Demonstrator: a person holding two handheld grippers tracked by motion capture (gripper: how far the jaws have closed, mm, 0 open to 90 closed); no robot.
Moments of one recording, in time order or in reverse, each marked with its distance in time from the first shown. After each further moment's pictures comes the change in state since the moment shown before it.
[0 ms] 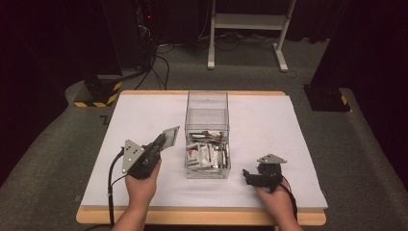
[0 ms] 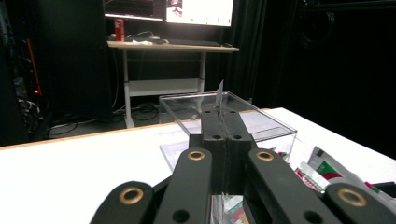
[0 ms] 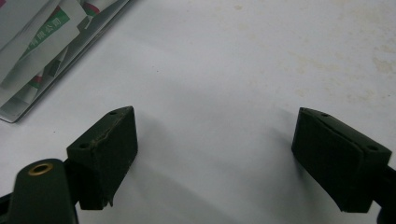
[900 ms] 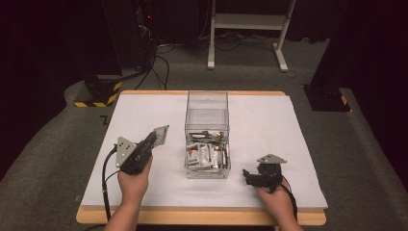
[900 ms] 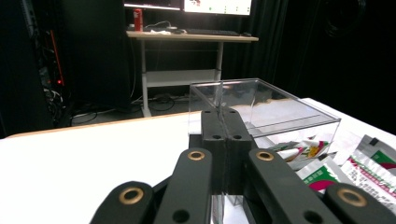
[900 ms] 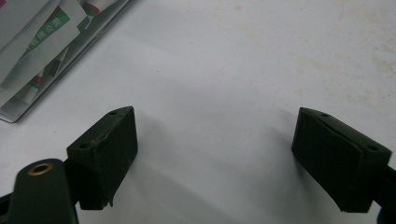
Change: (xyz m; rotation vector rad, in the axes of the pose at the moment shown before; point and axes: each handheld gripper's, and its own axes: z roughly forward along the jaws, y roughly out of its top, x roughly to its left) left arm 0.030 -0.012 0.005 0.043 0.059 0.002; right arm 0.000 0.000 0.000 0.000 0.001 0.000
